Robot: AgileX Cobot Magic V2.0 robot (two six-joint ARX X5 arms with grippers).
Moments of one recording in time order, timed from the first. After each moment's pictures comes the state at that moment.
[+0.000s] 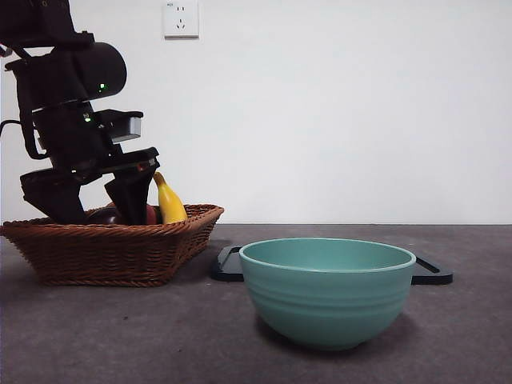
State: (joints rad) left arm -0.28 1.78 1.26 -0.61 0.13 0.05; right arm 0.14 0.82 1.03 -1.07 -0.57 -0.04
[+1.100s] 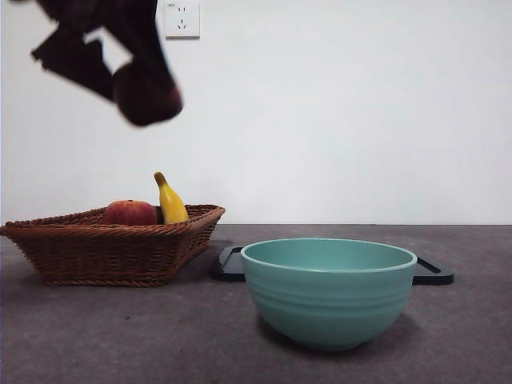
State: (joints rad) left arm -0.44 1.36 1.26 -0.76 0.30 0.05; right arm 0.14 0.82 1.03 -1.07 -0.57 -0.04
